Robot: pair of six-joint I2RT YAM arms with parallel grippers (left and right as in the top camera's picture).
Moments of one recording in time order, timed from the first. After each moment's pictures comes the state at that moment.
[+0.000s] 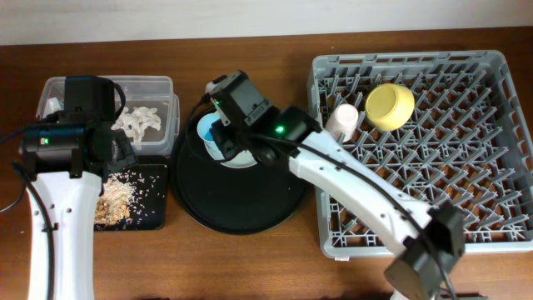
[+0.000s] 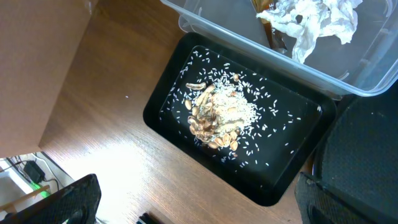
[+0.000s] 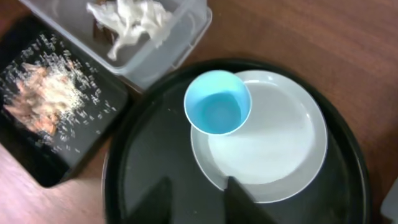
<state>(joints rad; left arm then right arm) 0.03 1.41 1.59 -1.43 -0.51 -0.34 0.78 1.88 1.78 -0.78 0.00 0.17</state>
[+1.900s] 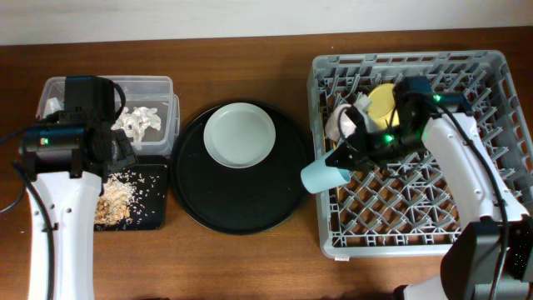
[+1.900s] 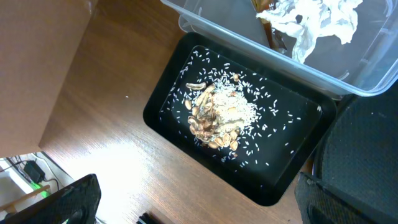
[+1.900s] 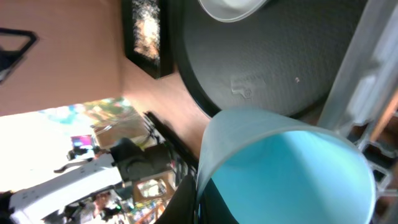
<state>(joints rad) 0.03 1.41 1.59 -1.43 -0.51 -0.34 -0.01 1.67 1.34 -1.30 -0.98 -0.14</state>
